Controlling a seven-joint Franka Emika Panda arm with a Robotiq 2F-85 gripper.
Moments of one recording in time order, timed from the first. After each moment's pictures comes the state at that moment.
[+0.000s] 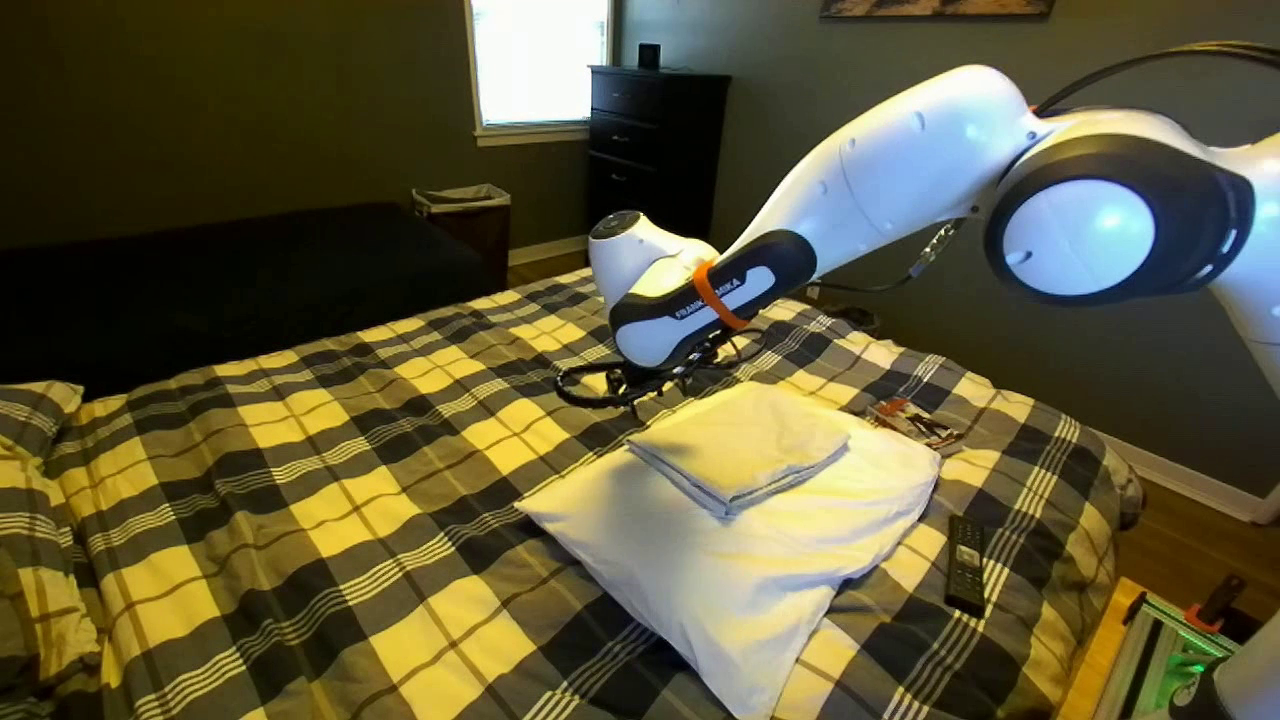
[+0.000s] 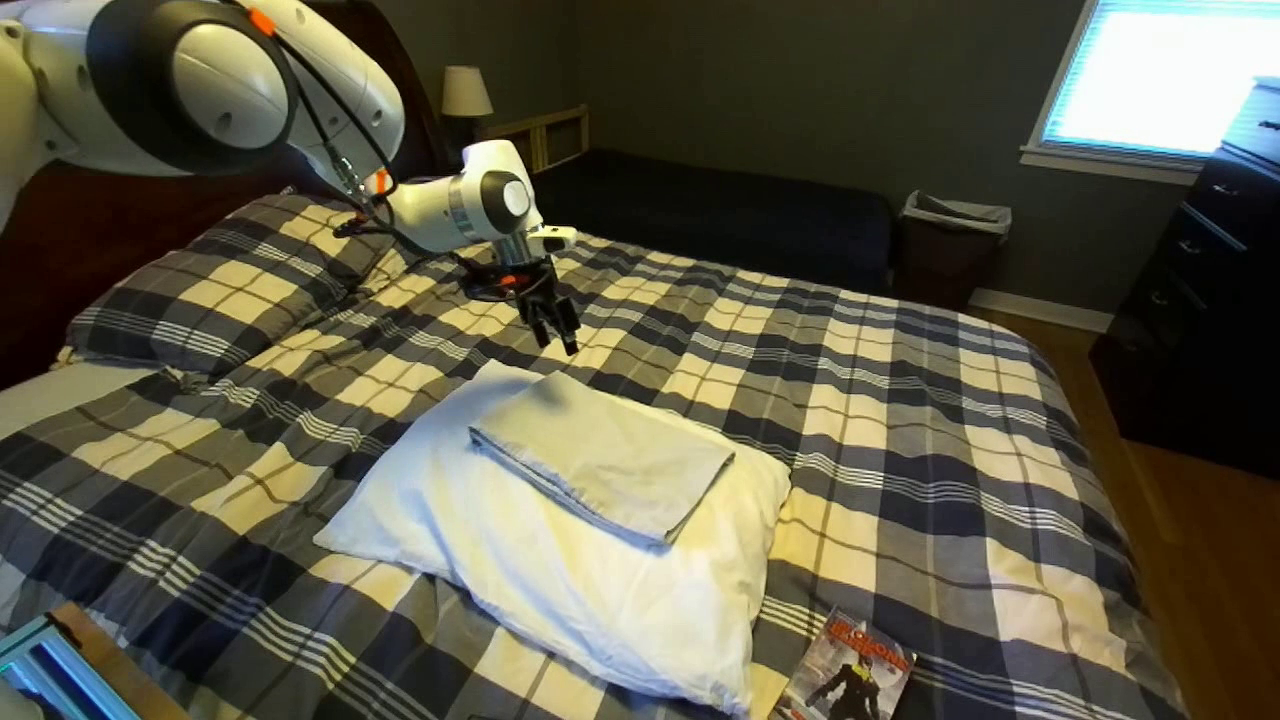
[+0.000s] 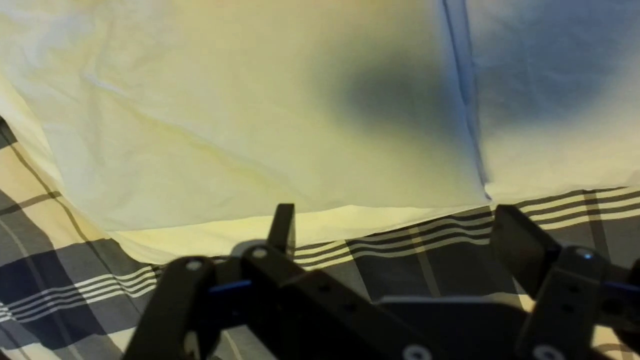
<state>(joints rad) 0.26 0.79 -0.12 -1.46 -0.32 2.19 0.66</state>
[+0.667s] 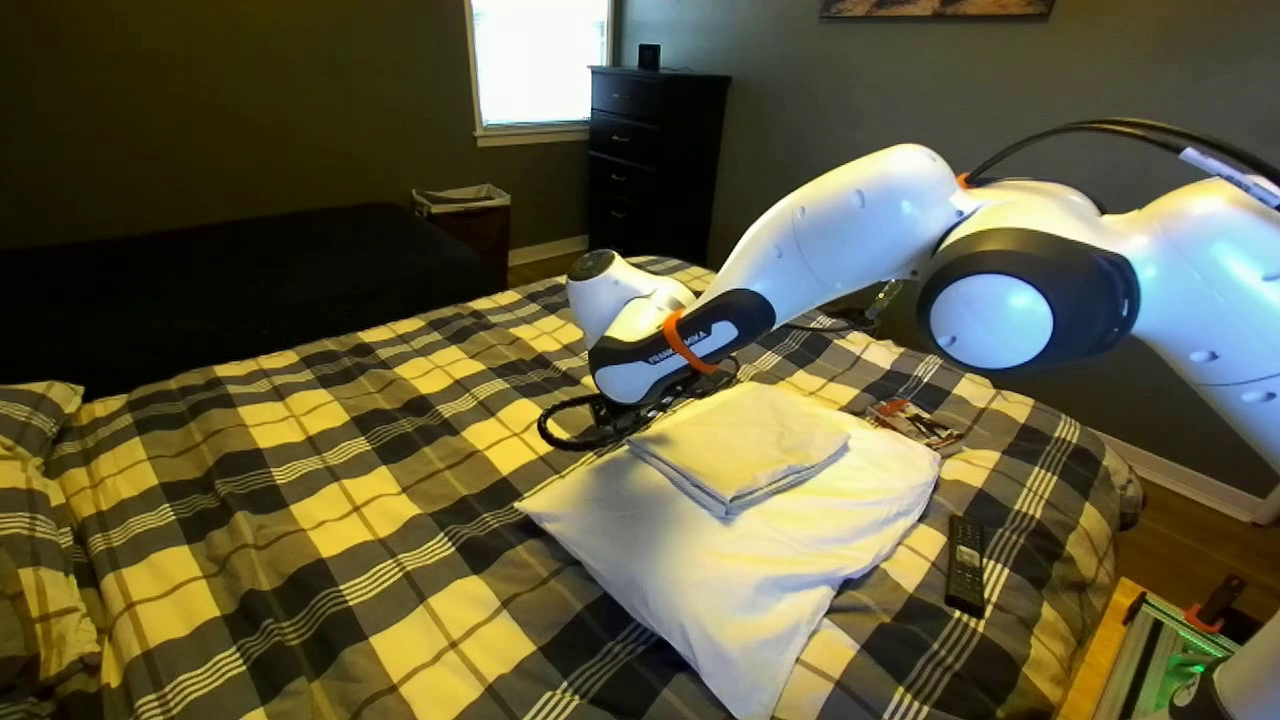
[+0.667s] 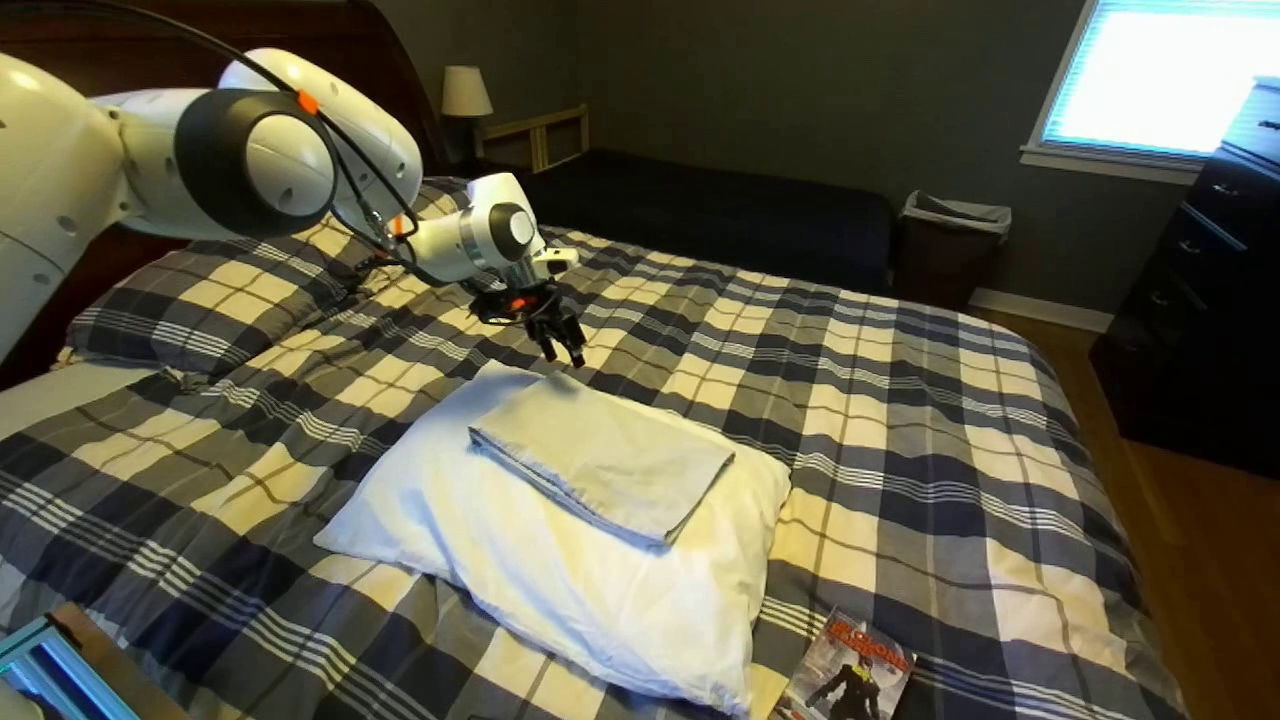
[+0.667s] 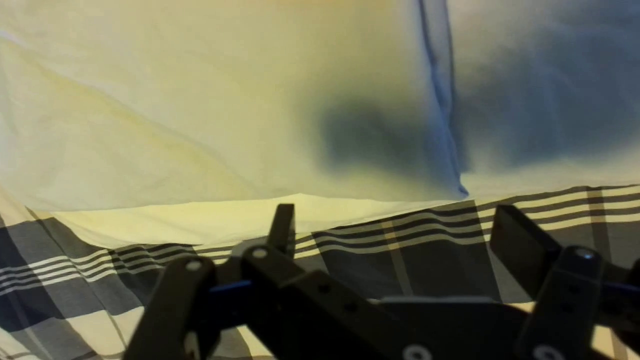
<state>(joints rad) 0.28 0.98 -0.14 -1.27 -0.33 2.21 0.66</state>
